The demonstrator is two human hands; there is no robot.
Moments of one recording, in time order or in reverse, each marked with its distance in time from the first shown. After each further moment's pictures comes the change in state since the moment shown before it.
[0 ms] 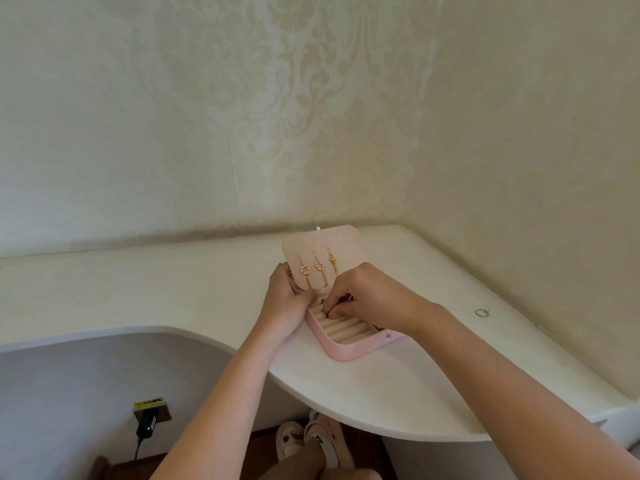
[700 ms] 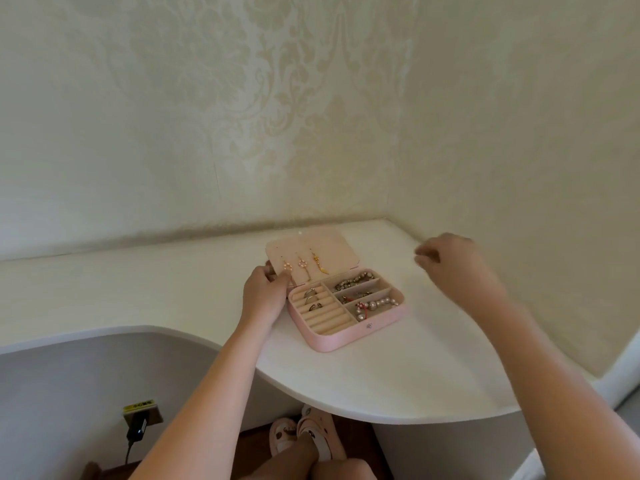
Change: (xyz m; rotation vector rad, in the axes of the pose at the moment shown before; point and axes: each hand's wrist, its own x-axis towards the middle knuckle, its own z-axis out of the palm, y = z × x) left_hand 0.013 -0.003 0.006 0.075 0.215 -0.133; right_hand -0.062 0.068 -0.053 -0.181 0.477 0.553
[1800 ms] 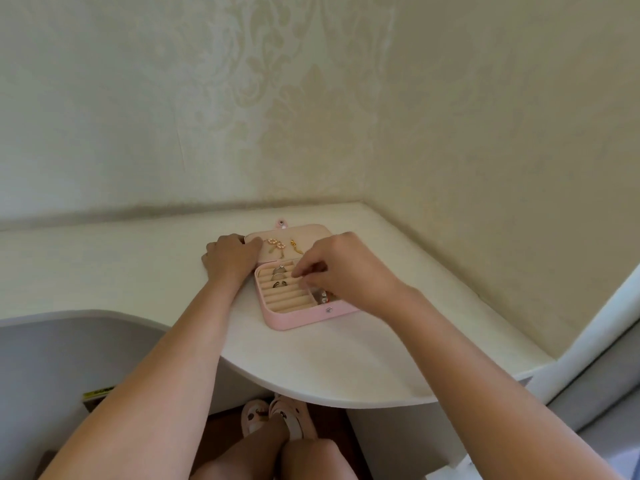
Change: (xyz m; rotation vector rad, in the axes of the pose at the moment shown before) left_hand 0.053 -0.001 0.013 0.646 0.012 0.042; right_hand -0.025 -0.082 0.024 0.194 -0.348 -0.405
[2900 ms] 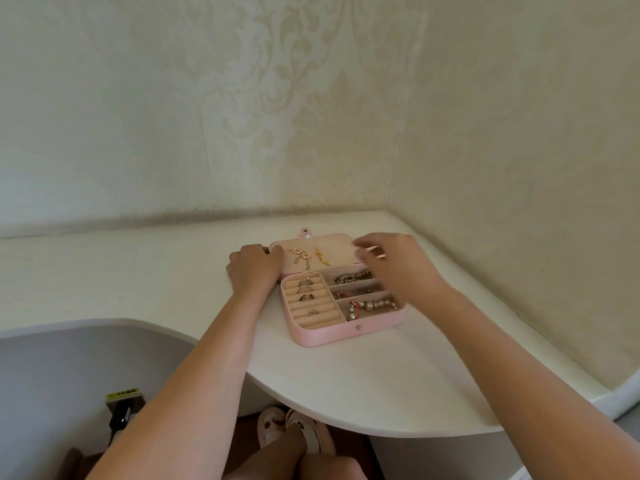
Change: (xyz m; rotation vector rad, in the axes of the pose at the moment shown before) left_hand 0.000 -0.002 0.001 -0.128 0.014 -0.023; right_hand 0.023 0.042 -0.002 0.002 0.185 0.257
